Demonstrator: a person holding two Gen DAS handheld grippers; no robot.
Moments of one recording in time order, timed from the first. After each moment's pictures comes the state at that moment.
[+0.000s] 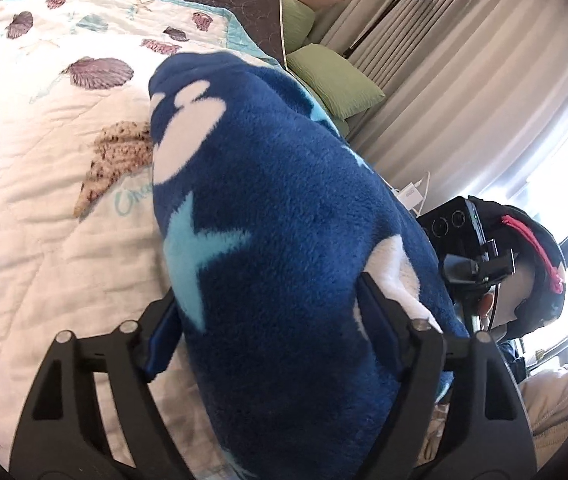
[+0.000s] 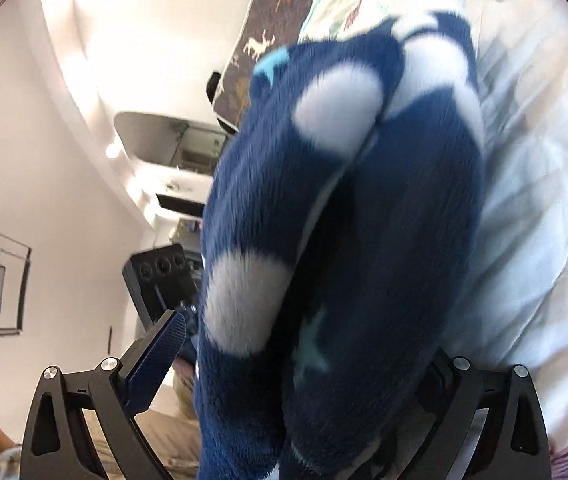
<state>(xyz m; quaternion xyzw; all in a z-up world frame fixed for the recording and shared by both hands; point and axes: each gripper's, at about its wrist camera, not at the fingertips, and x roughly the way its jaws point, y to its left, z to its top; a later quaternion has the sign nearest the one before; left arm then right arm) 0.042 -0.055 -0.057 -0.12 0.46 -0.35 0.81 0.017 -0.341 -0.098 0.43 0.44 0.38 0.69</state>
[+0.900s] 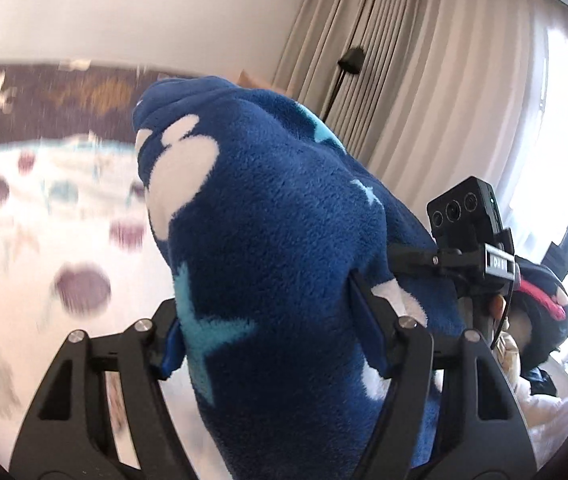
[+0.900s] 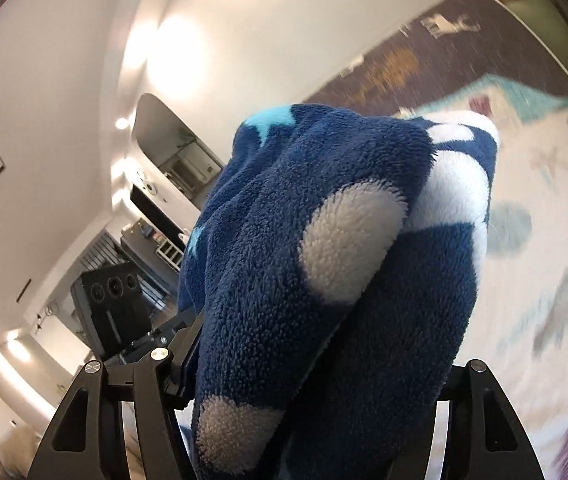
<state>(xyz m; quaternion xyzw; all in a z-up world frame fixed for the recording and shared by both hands) 0.084 -0.083 0.118 -0.08 0.25 -0.38 0.89 0.052 -0.346 0.125 0.25 0.30 0.35 0.85</state>
